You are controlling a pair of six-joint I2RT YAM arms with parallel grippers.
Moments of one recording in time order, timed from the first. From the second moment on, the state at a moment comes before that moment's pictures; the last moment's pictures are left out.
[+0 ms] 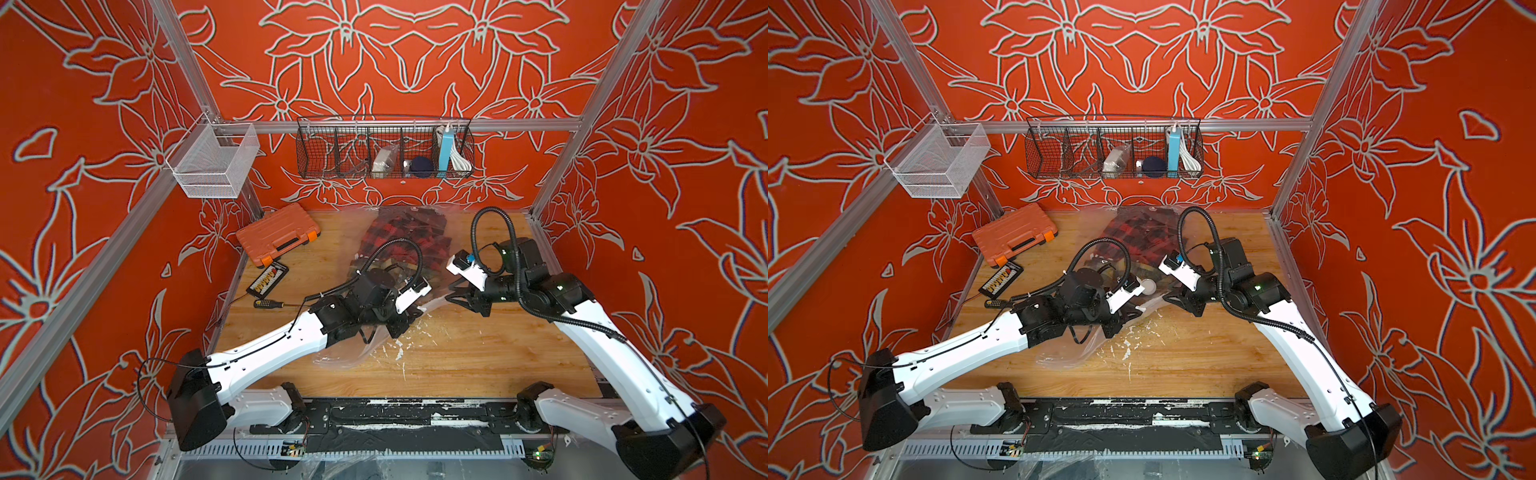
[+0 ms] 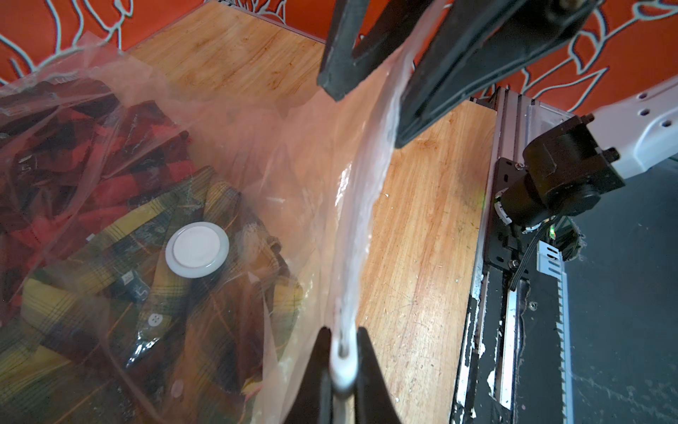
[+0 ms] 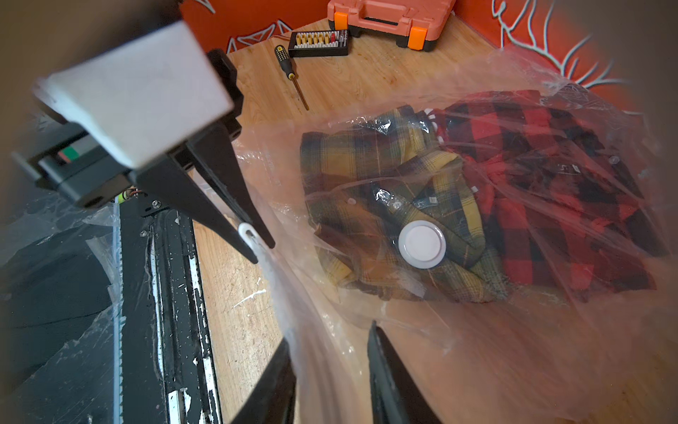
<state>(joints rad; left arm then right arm) -0.85 1.22 0.98 -0.36 0.26 0.07 0.45 1.08 1.14 -0.87 -0.63 -0.47</state>
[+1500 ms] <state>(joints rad) -0.84 1.23 0.92 -0.16 0.17 -0.02 0.46 1.07 1.15 -0.83 -0.58 -0.41</state>
